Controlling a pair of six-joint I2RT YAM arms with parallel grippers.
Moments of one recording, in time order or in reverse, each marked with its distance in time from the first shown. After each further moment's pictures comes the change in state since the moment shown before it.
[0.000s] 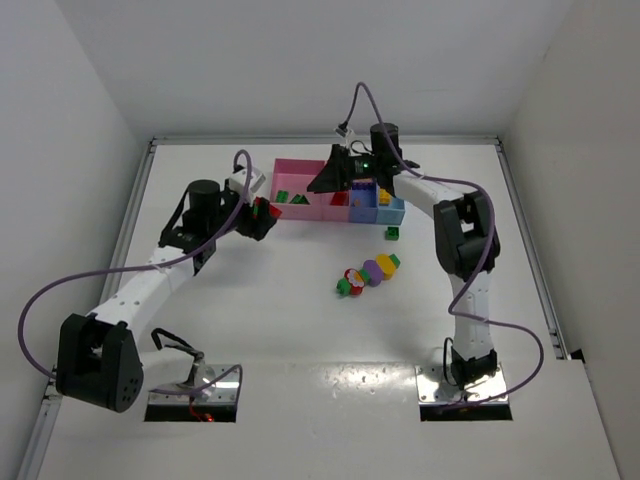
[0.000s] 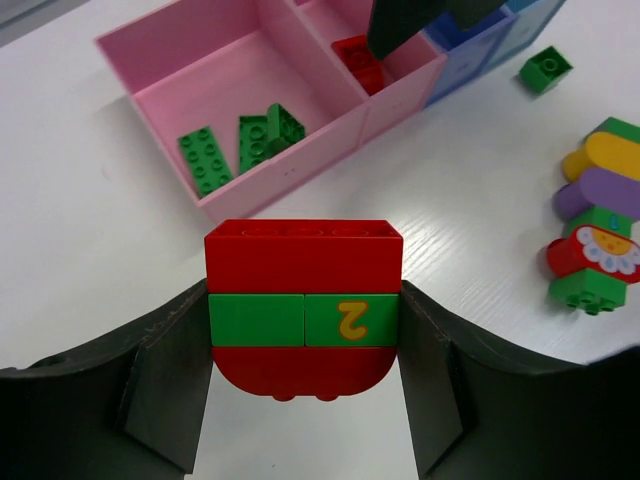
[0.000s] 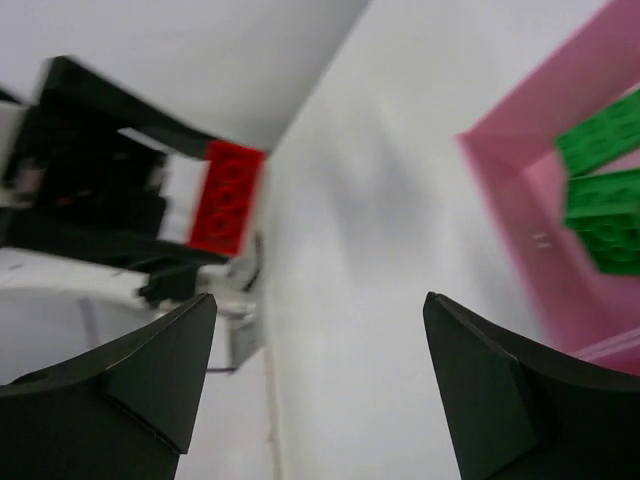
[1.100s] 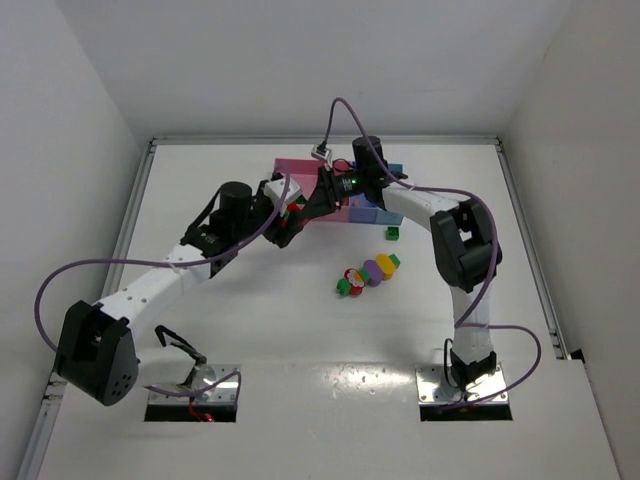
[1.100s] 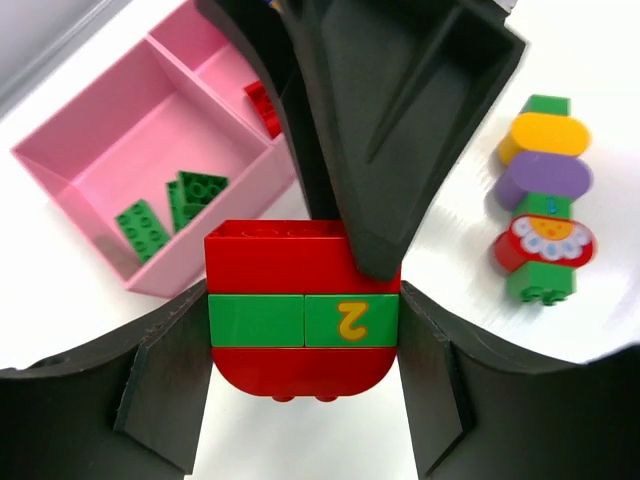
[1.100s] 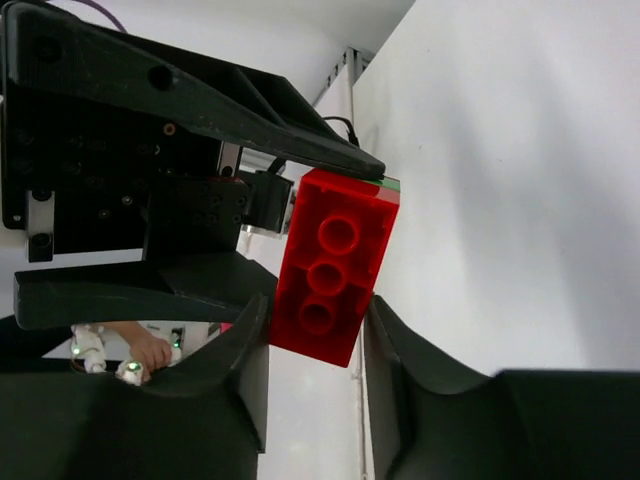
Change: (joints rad) left arm -0.217 0.050 0.055 0.016 -0.044 0.086; right arm 0.095 -0.113 -0.156 0.023 -0.226 0.081
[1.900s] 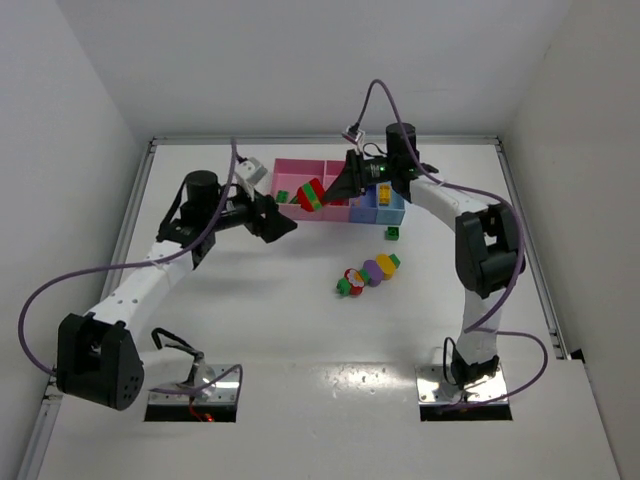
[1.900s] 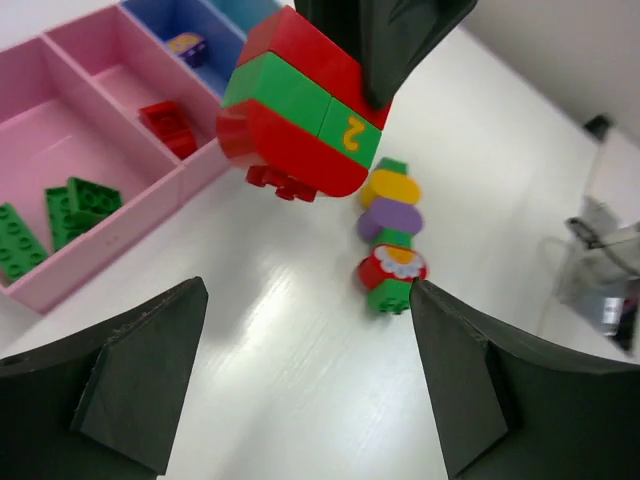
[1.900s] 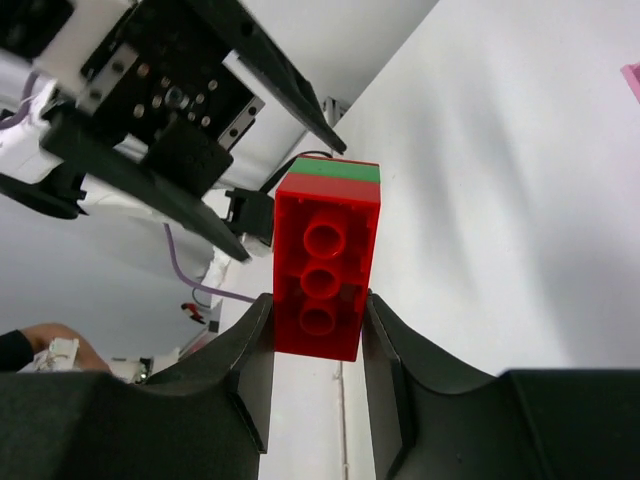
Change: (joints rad) left arm 0.203 -0.032 0.018 -0.011 0.391 -0.257; right arm -0.123 -0.108 -0.053 0.019 0.001 -0.011
